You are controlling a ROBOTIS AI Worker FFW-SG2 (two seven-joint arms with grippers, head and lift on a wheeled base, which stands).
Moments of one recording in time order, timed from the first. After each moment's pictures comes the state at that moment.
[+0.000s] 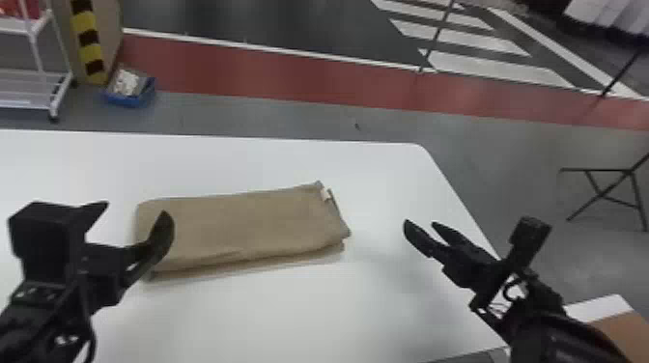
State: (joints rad) left arm 0.21 0.25 -0.30 -2.02 0.19 0.40 0.15; right arm 0.16 -0.10 -0.54 -1.80 -0.25 0.55 0.67
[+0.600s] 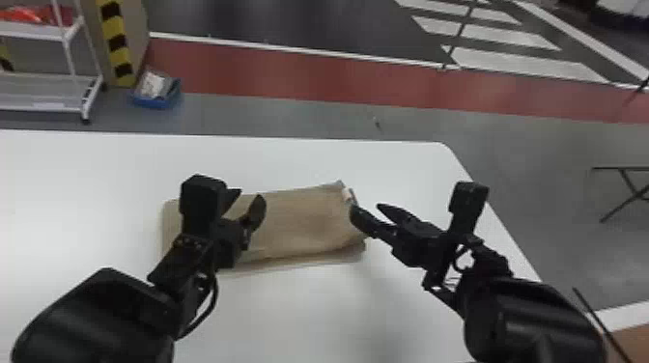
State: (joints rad) left arm -0.09 0.13 -0.51 -1.64 0.21 0.34 0.13; right arm 0.10 0.00 -0.28 -1.91 -0.09 0.69 0.59
